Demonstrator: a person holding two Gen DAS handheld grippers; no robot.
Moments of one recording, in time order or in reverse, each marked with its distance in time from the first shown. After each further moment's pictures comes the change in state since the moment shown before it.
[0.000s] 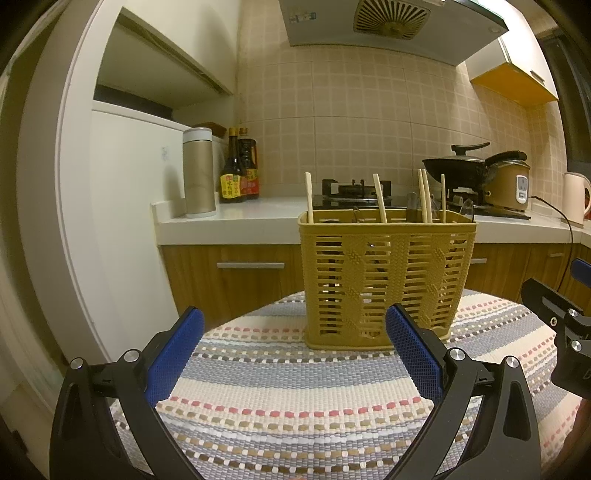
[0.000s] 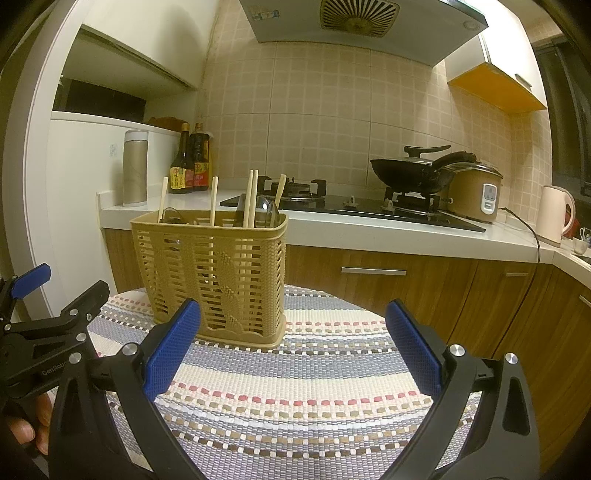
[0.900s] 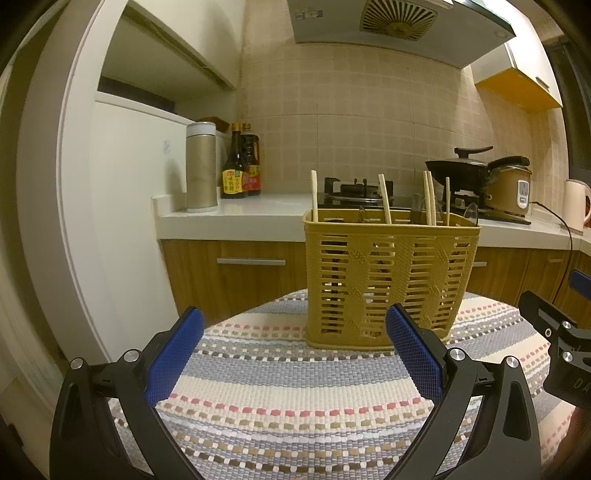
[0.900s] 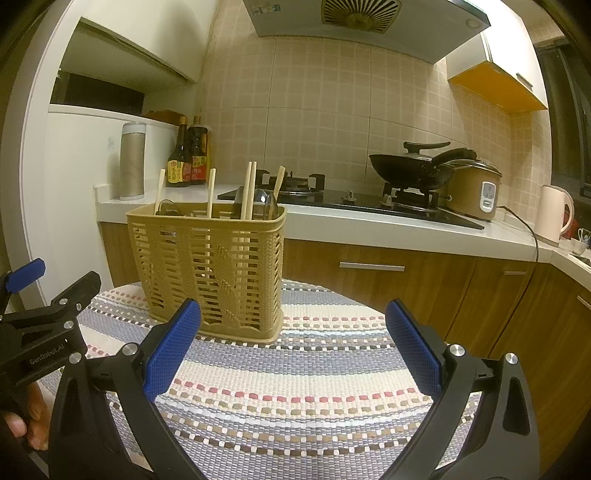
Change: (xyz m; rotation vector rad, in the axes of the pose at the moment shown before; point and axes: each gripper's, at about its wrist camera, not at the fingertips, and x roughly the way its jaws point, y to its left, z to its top) left arm 0.001 0.006 0.000 -0.027 0.010 -0.007; right arm 0.005 0.000 -0.001 -0.011 0.024 -0.011
